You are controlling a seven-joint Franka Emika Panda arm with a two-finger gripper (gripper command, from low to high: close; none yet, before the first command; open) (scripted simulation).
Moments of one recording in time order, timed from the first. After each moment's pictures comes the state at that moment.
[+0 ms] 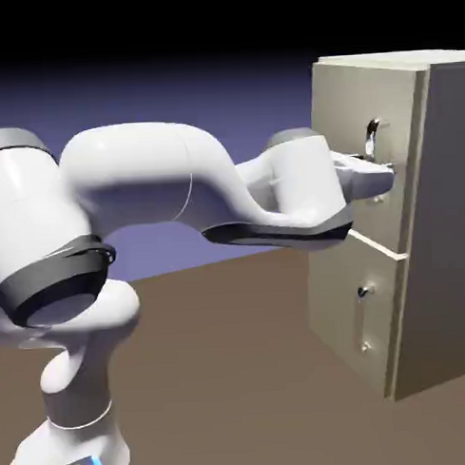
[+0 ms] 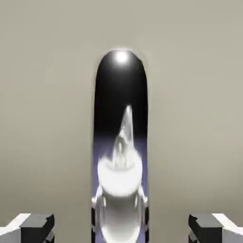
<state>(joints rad) 1.10 -0.82 -1.08 -2.31 -2.80 2.74 2.90</state>
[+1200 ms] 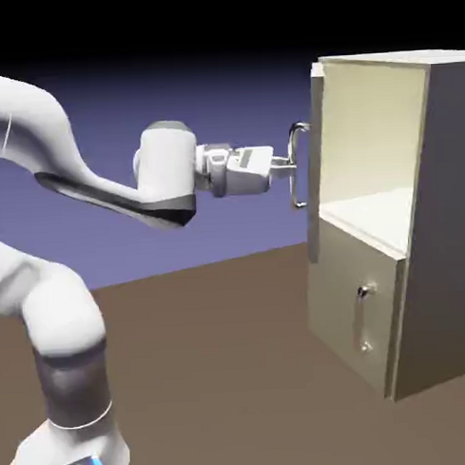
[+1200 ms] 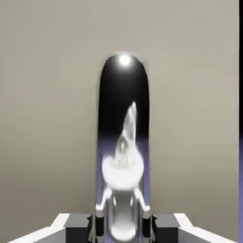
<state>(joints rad) -0.01 -0.81 0.21 -2.71 -1.83 2.42 2.89</state>
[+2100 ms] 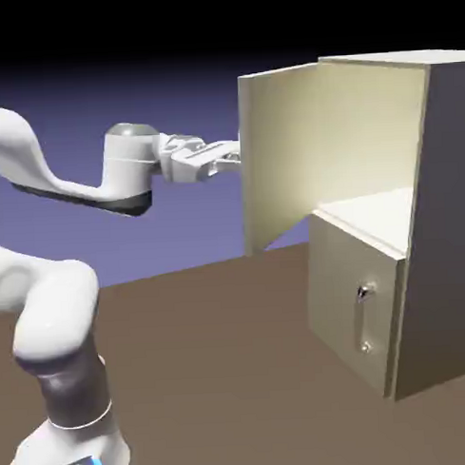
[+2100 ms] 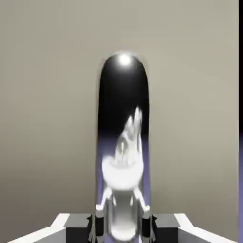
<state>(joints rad) -0.30 -0.92 0.90 -2.57 -0.98 1.97 2.61</state>
